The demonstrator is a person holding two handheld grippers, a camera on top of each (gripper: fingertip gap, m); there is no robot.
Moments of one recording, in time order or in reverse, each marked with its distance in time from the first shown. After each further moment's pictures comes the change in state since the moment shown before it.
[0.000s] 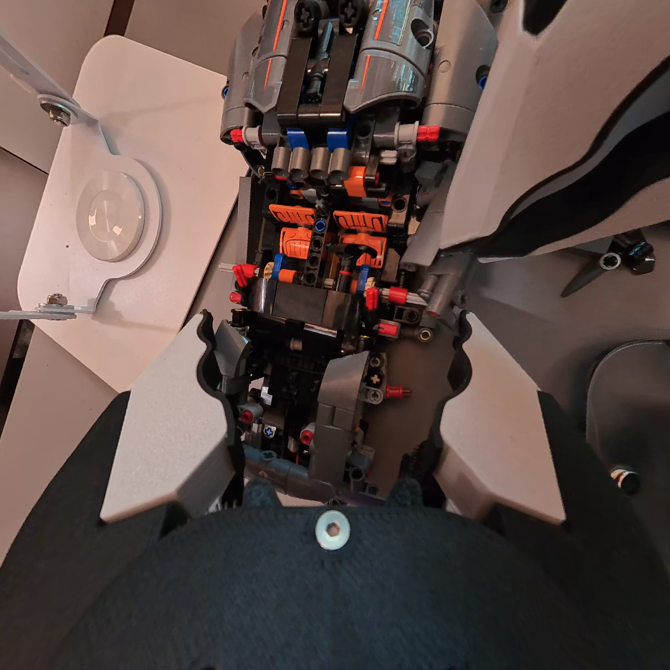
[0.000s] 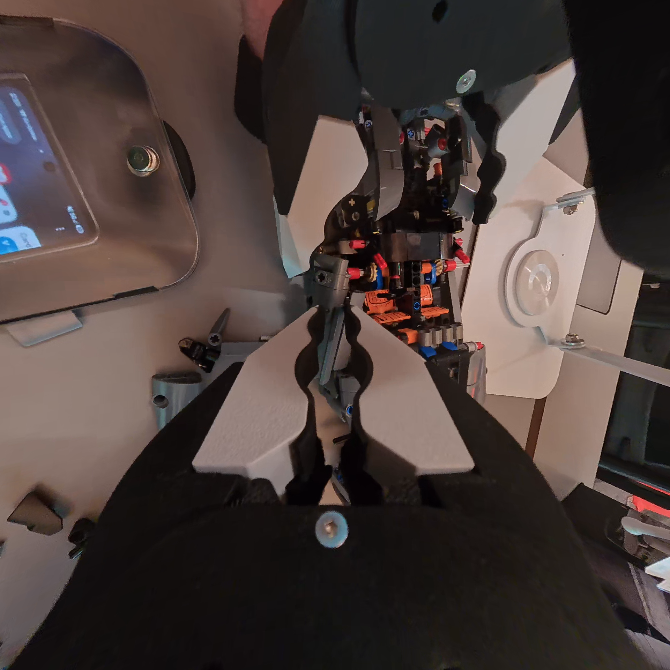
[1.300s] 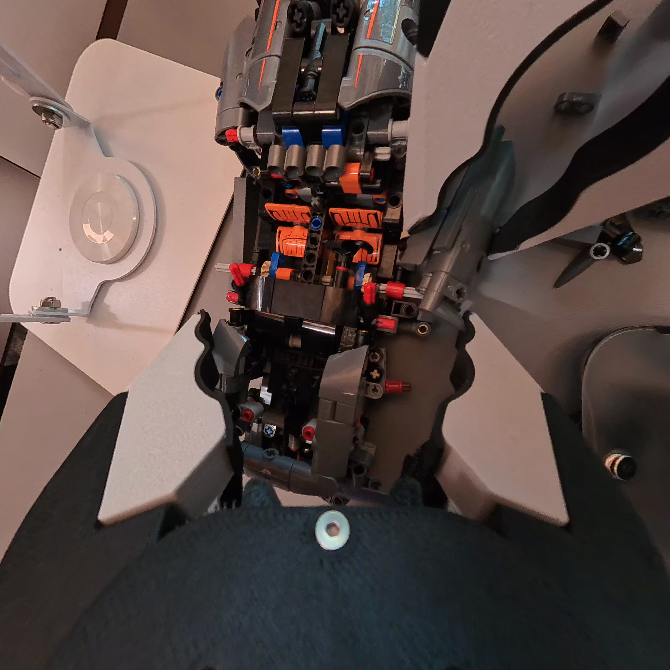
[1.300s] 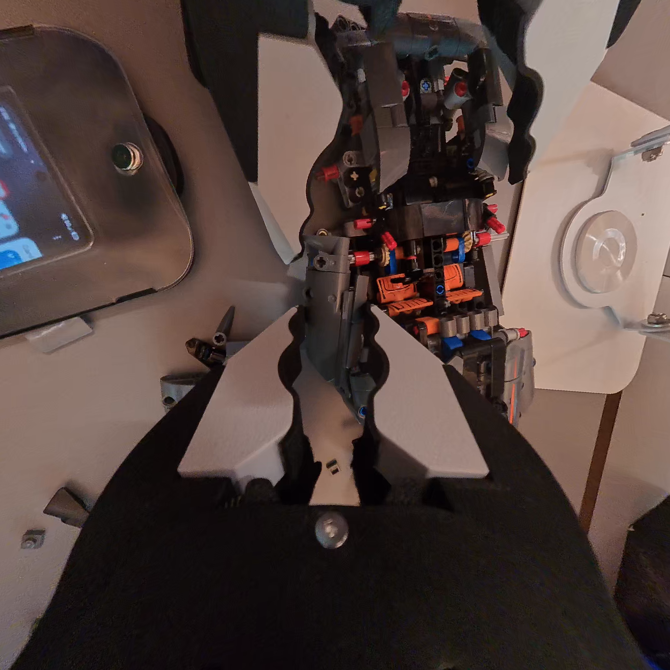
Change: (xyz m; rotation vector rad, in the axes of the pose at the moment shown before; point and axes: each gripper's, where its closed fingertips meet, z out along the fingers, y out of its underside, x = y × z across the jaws) left arm 0.002 0.001 -0.002 0.012 0.026 0.009; right arm -0.005 0.011 0.011 -0.031 -0.113 0.123
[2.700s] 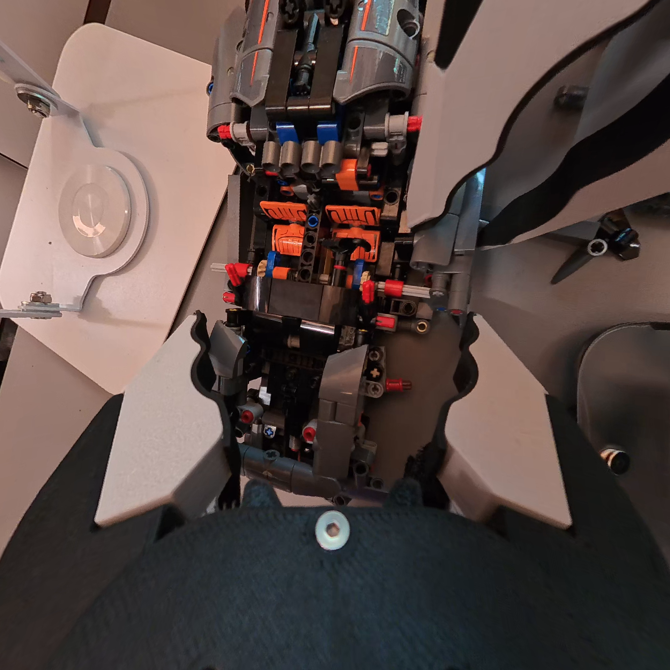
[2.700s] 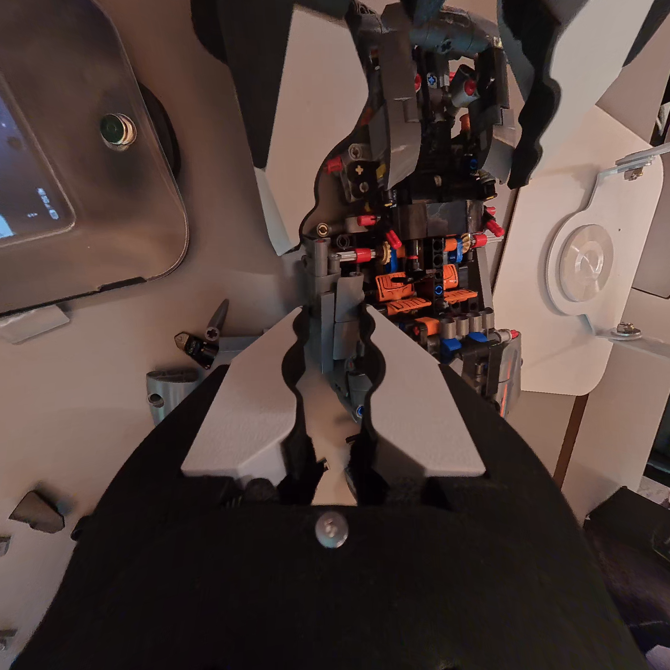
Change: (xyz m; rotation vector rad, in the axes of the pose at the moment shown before) left arm 0.002 0.003 0.000 -0.018 0.011 -0.008; right arm 0.000 0.003 0.003 -0.029 0.048 -0.077
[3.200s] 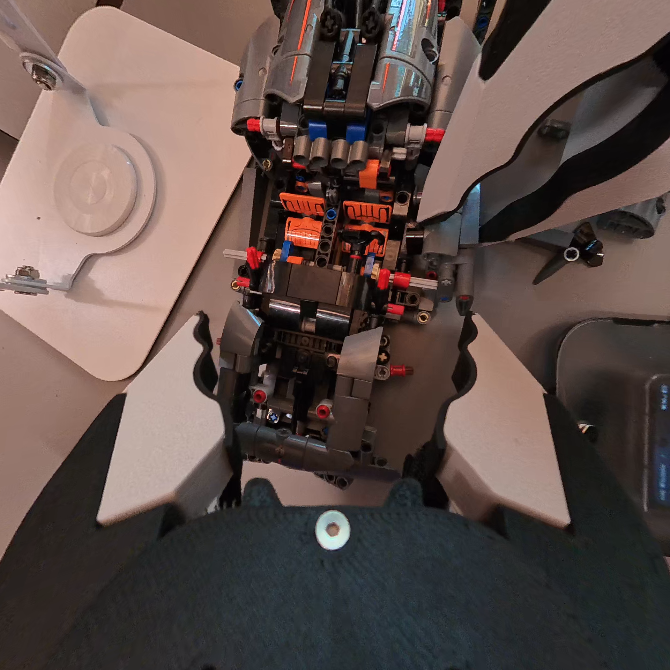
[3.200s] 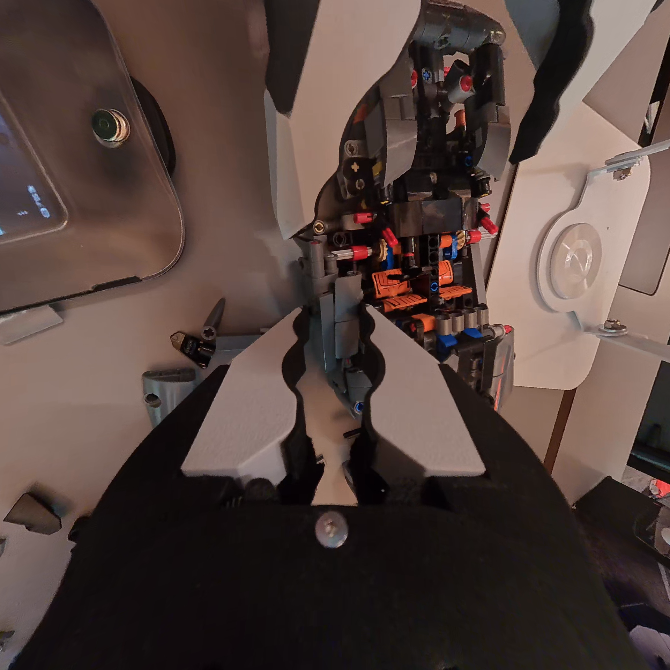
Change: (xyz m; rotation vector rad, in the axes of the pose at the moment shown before) left arm -0.005 0.002 -0.012 0.039 0.062 -0.091; right arm 0.002 0.000 -0.001 -0.017 0.024 -0.011
